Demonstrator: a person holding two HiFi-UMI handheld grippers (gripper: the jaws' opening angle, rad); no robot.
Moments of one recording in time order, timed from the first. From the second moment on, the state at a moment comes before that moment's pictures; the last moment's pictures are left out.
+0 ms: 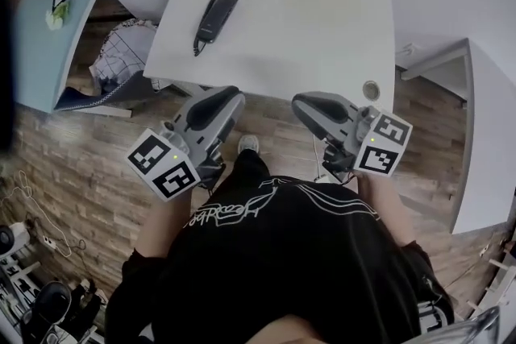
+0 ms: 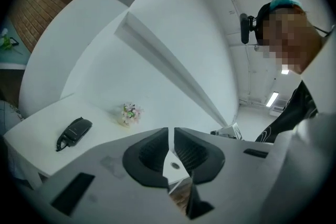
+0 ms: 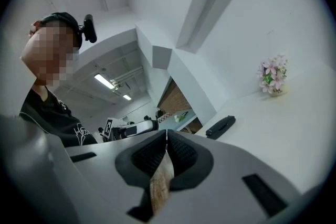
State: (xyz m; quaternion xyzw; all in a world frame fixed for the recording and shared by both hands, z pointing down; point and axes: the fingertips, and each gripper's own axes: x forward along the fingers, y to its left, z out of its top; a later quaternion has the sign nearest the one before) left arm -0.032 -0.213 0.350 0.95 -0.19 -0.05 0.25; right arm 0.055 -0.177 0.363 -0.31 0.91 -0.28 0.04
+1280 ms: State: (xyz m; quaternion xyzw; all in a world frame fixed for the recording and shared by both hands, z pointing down) left arm 0.001 0.003 0.326 0.95 -0.16 -0.06 0.25; right arm 0.065 0.032 0.338 -0.30 0.93 -0.21 0.05
